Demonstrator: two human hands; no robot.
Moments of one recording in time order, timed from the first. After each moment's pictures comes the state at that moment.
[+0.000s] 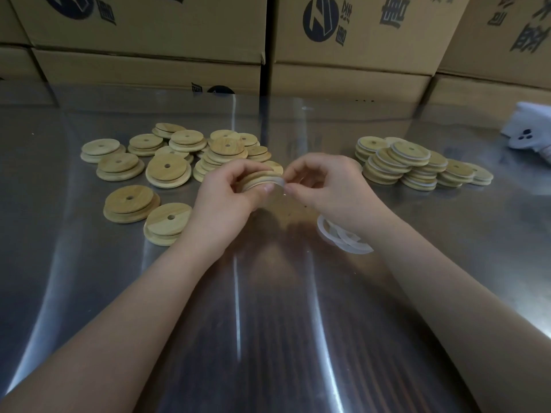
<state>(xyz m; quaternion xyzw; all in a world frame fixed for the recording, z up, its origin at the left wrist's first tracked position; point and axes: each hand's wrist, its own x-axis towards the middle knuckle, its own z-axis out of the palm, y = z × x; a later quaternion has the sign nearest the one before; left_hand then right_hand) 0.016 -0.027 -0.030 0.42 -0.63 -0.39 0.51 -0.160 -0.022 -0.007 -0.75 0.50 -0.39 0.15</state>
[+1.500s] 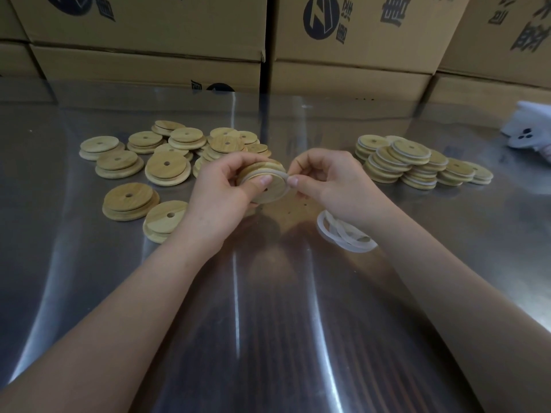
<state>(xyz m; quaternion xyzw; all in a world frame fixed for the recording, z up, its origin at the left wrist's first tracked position) 0.016 -0.026 -0.024 0.40 -0.63 -0.42 0.52 -0.161 -0.019 -0.001 -0.73 0.51 -0.39 0.24</state>
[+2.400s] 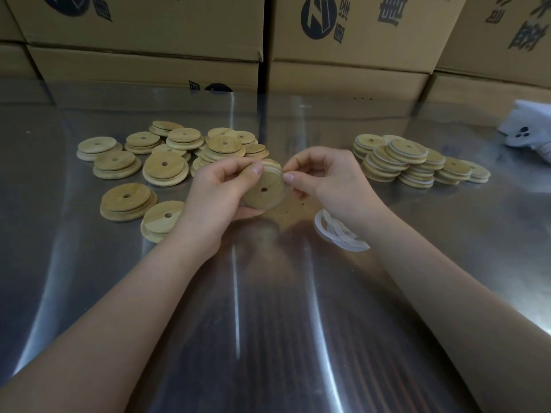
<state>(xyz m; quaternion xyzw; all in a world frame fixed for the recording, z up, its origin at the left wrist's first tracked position) 0.017 -0.029 -0.027 0.40 -0.53 -0.53 0.52 -0.158 -0.020 -0.007 -0.66 0.51 -0.47 0.30</state>
